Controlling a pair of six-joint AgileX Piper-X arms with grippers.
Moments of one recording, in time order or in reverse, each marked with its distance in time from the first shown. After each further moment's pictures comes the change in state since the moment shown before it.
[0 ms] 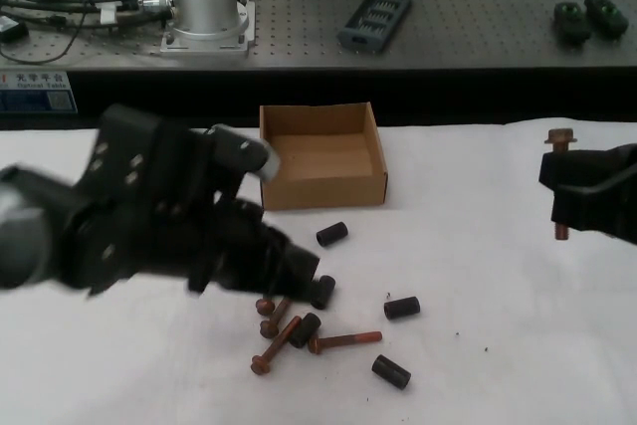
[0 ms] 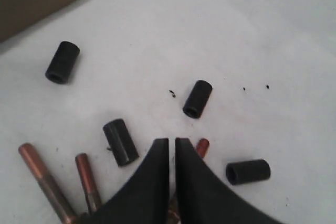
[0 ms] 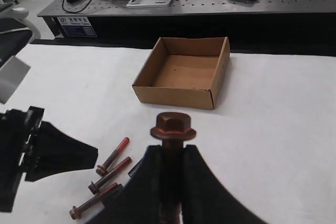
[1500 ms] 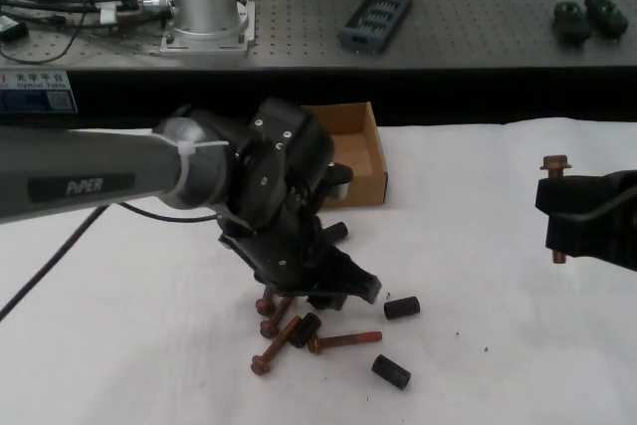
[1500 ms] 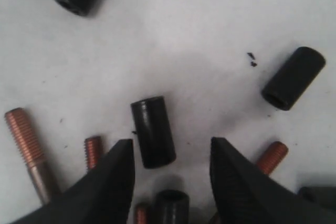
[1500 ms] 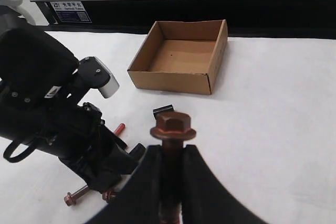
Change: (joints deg) left arm -5.5 17.4 -21.3 25.8 -17.0 -6.5; right arm 0.0 0.0 0.9 -0.5 0.0 0.0
